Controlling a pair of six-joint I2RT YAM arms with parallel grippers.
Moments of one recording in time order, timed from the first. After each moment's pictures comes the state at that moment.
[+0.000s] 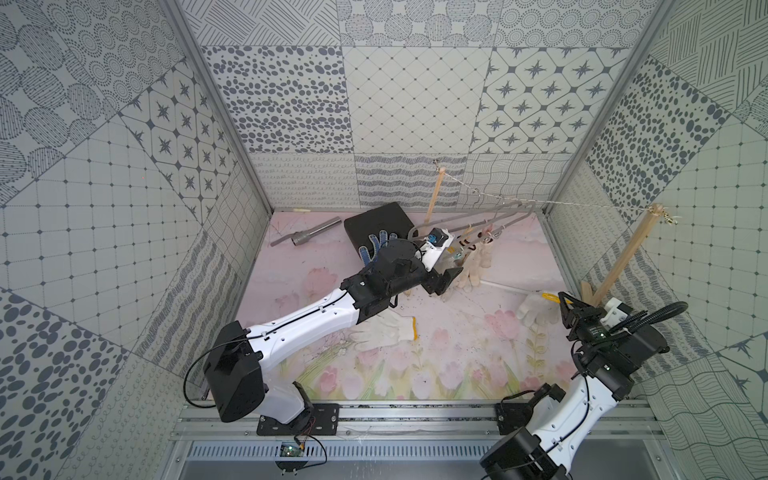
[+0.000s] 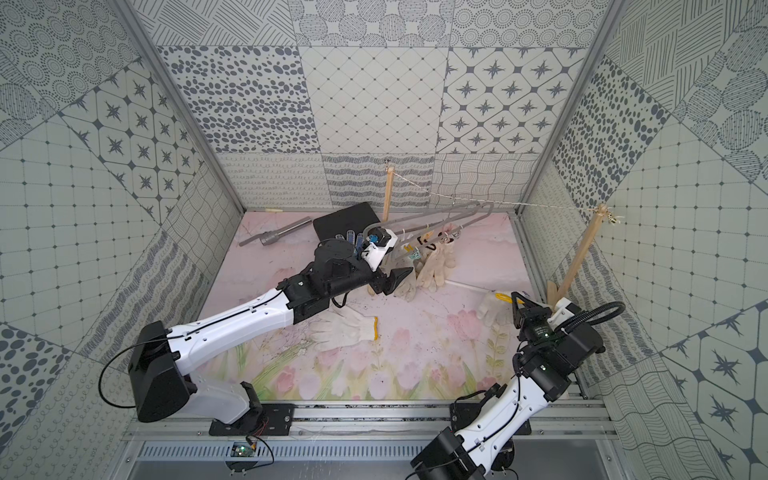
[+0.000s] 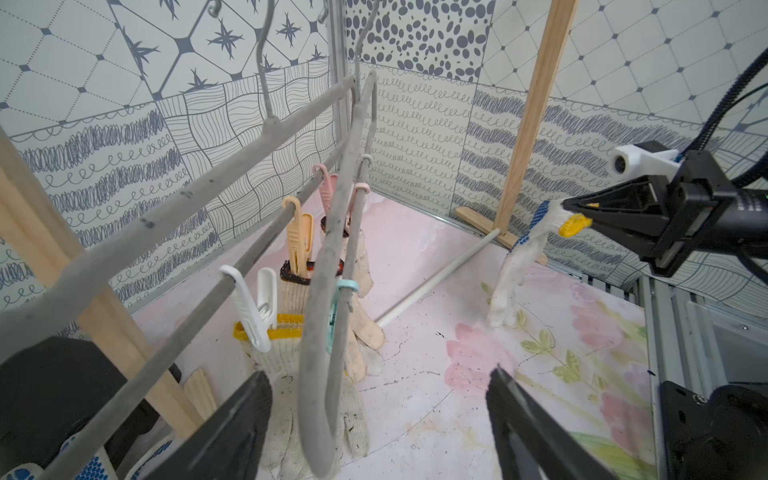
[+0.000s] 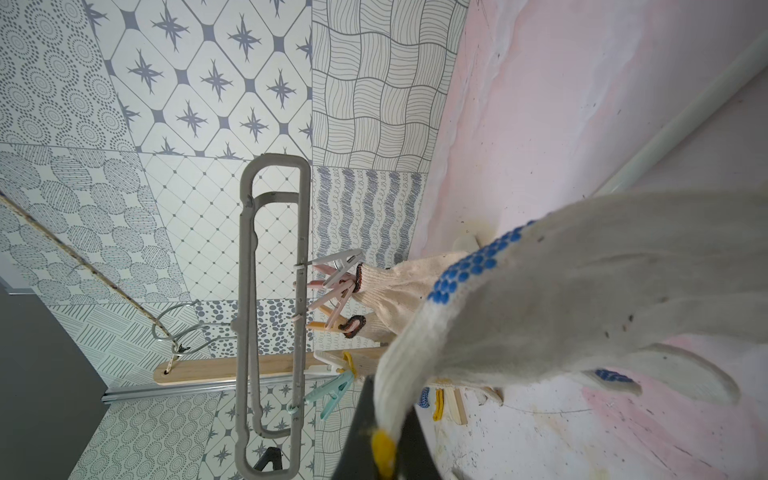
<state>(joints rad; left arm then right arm) -0.91 1.43 1.16 0.04 0.11 0.03 -0.91 0.54 0.44 -0.27 -1.07 1.09</state>
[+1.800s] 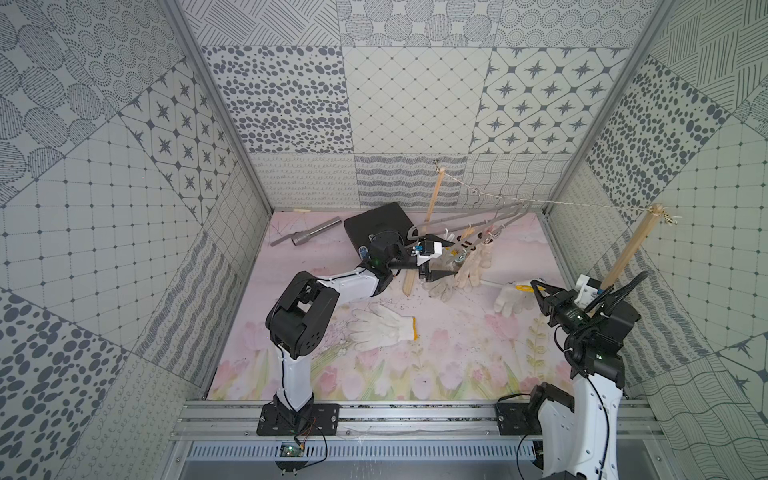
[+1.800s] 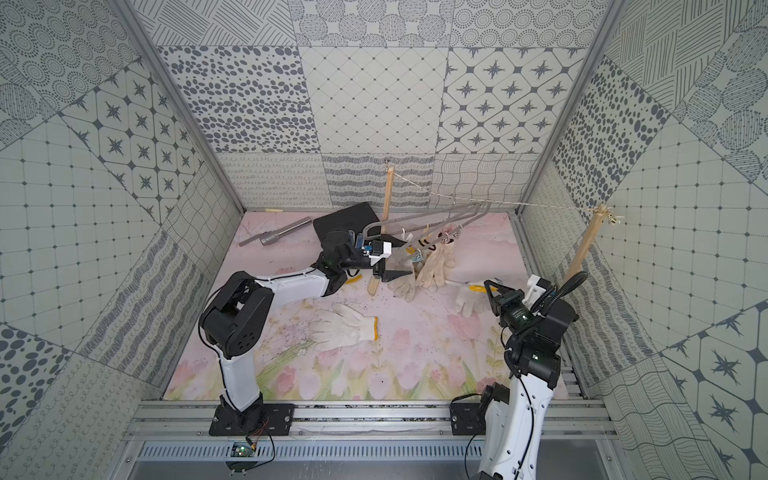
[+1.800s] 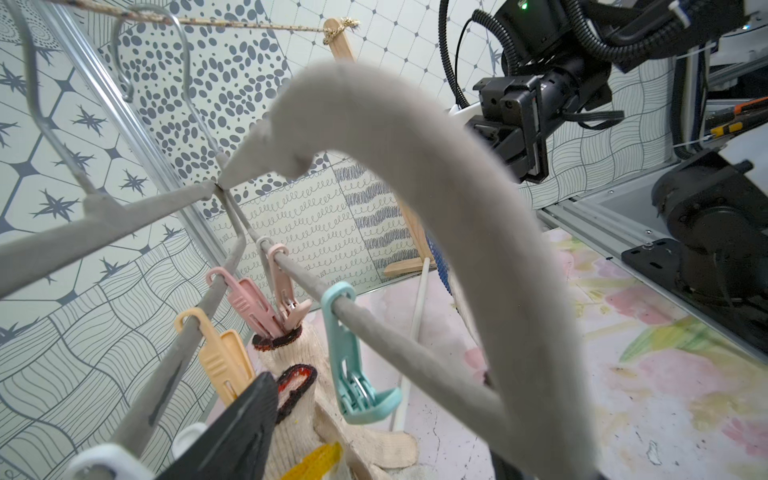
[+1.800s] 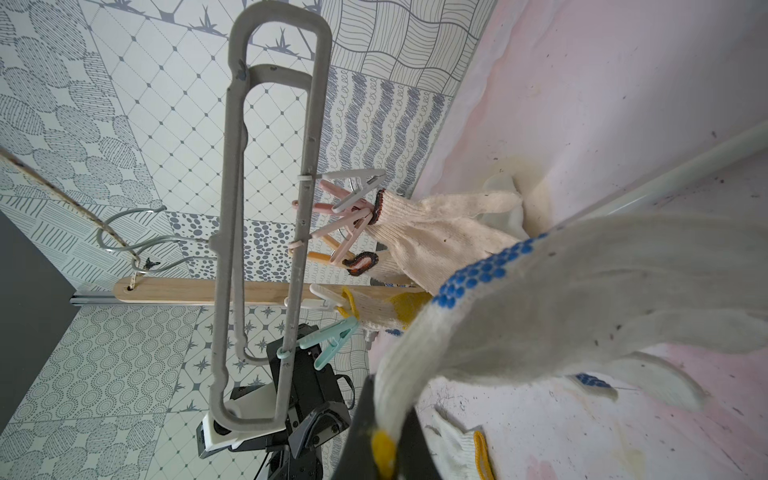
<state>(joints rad) -0.63 1.93 1.21 0.81 1.01 0.35 -0.51 0.59 0.50 -0.21 -0.89 1.09</state>
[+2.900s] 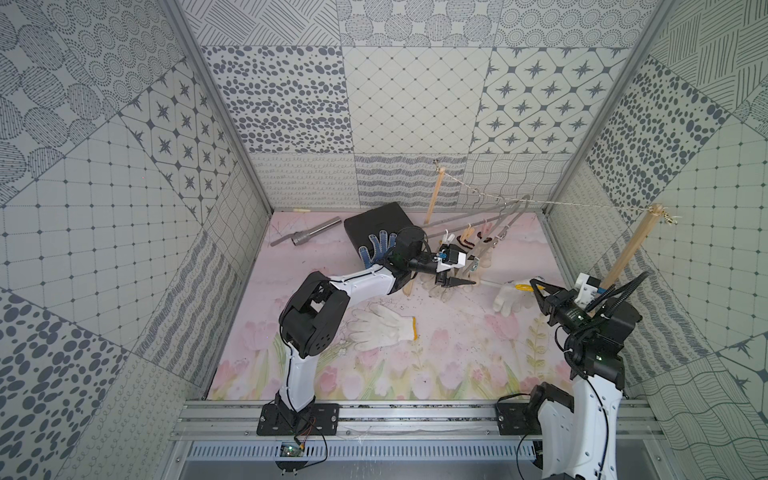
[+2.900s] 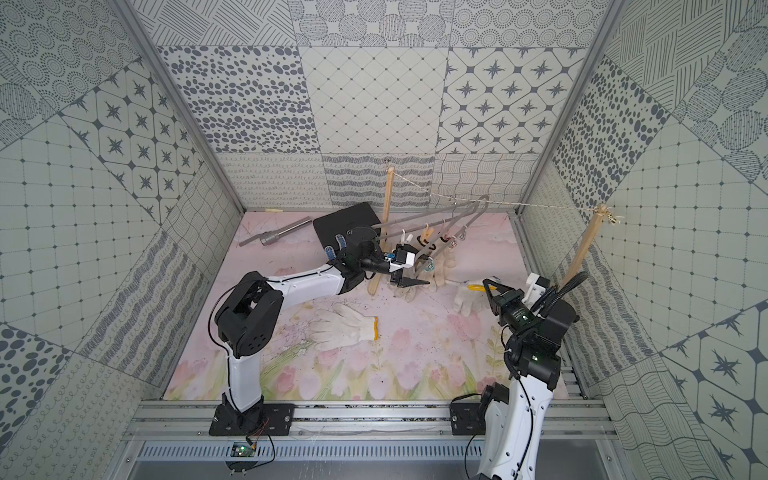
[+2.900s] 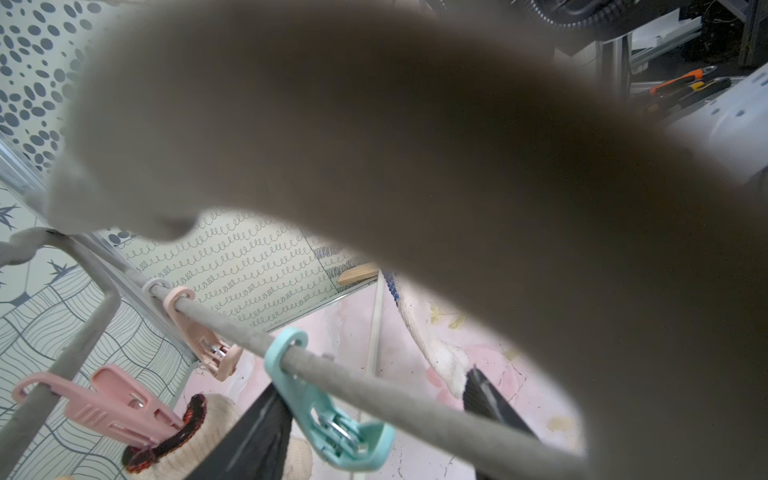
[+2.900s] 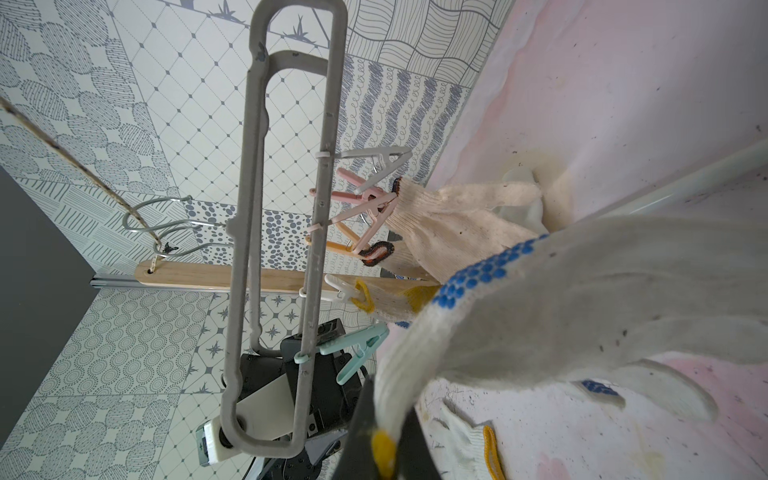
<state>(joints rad) -0.75 1.98 1.37 0.51 1.03 0.52 -0.51 0.58 0.49 -0.18 -0.93 1.11</state>
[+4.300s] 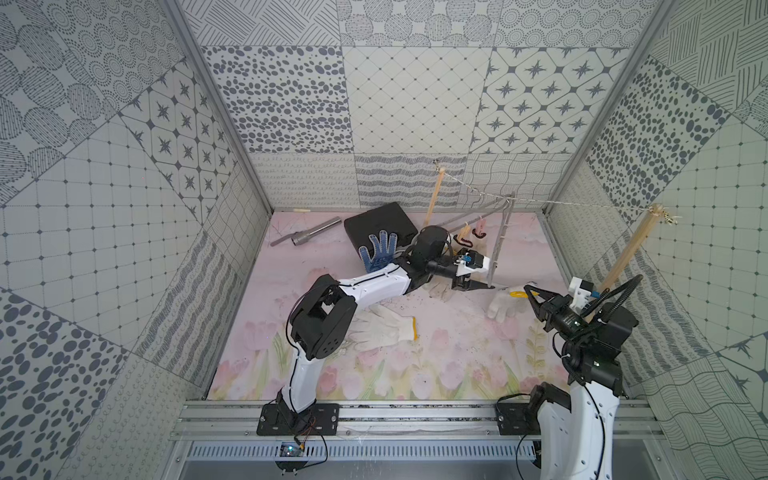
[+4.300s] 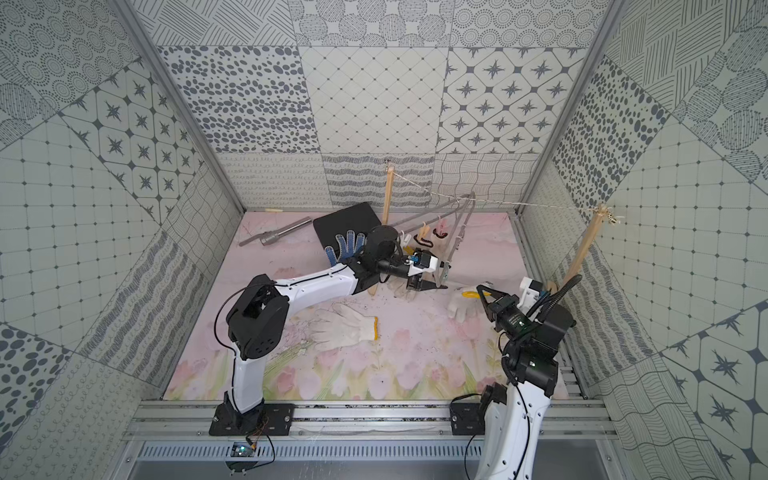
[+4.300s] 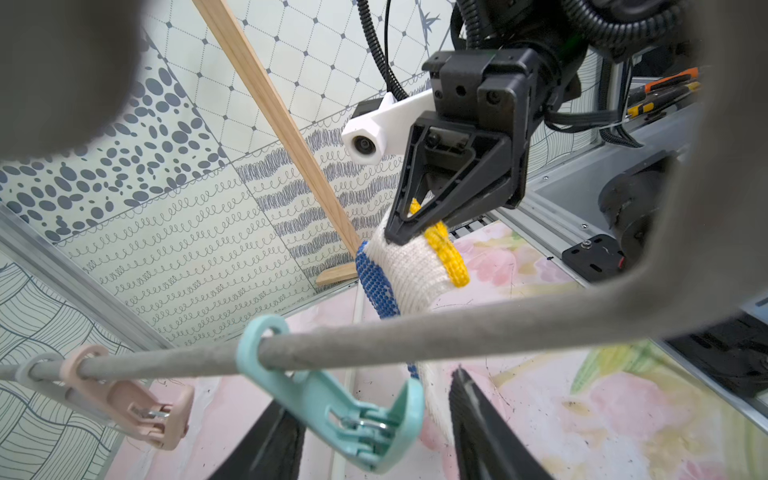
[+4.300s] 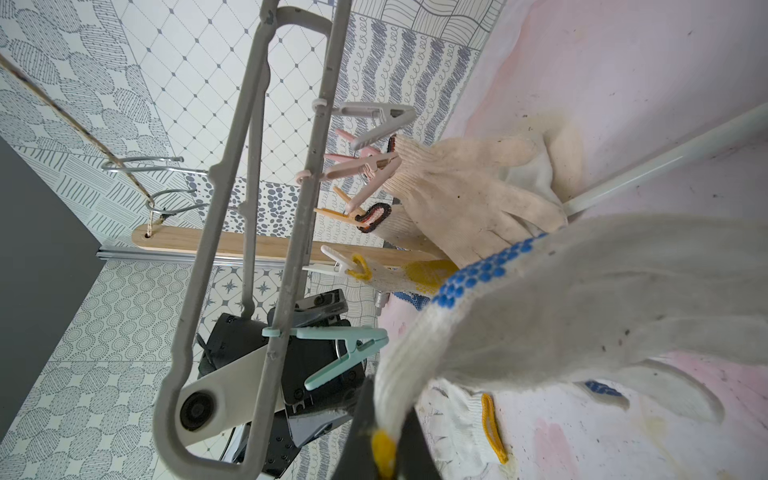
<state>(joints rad) -0.85 2.02 1.53 0.30 0.94 0.54 -0.50 0.53 0.46 -0.24 -0.99 1.09</state>
